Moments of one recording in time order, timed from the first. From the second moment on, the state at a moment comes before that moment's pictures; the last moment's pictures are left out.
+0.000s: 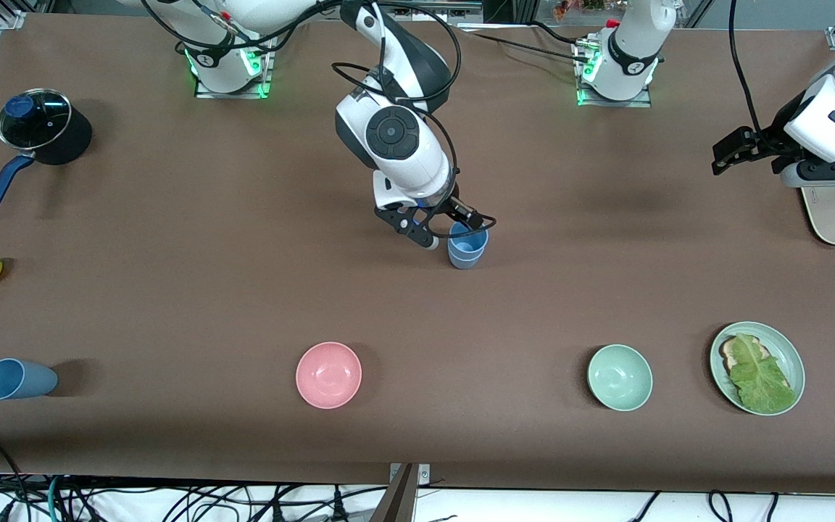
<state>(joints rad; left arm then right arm) 0.01 -0.12 -0.04 -1.83 0.00 1.64 -0.07 0.74 0.70 0.07 -1.23 0.24 2.03 1.34</state>
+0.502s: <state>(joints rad) 0.01 -0.12 -0.04 -1.83 0.00 1.64 -0.07 0.58 0.59 0.02 -1.21 0.24 1.60 0.91</state>
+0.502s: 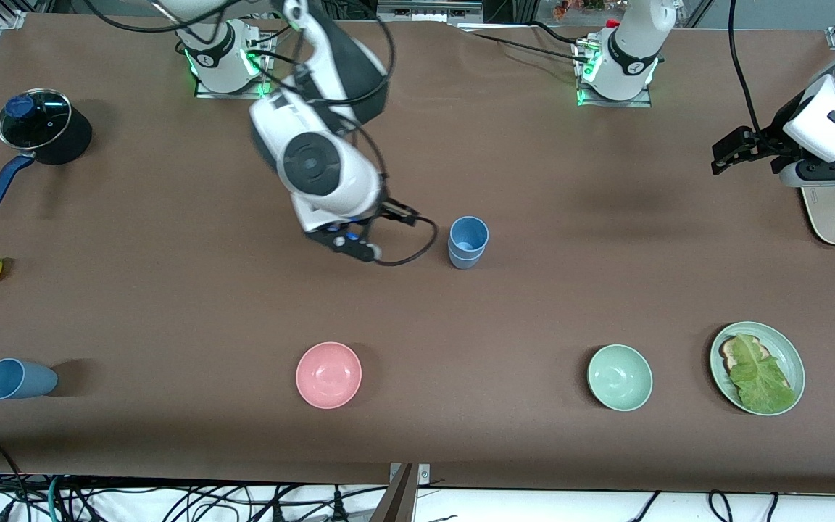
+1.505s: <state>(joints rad) 0.01 -0.08 -0.04 -1.76 0.00 1.62 -0.06 0.32 0.38 -0.09 -1.49 0.06 1.54 0.44</state>
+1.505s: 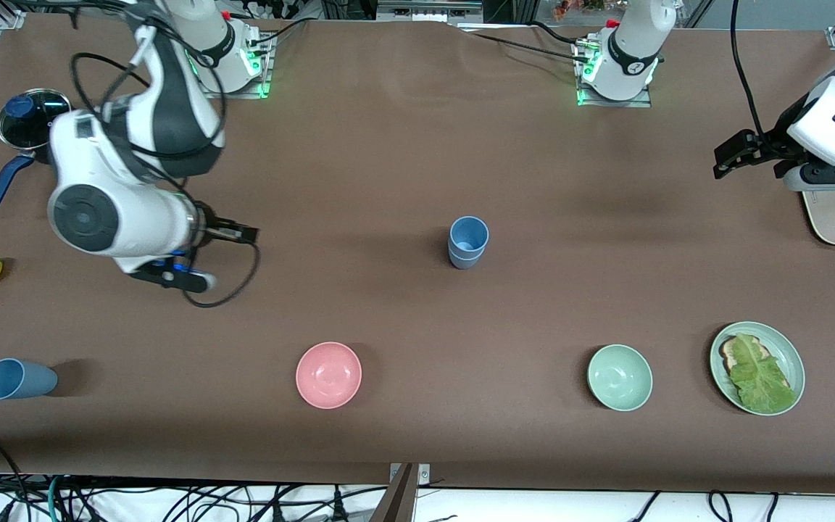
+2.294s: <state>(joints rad) -0.06 -0.05 -0.06 -1.73 0.00 1.63 0.03 0.01 -0.04 0.09 -1.80 -0.03 1.66 0.25</state>
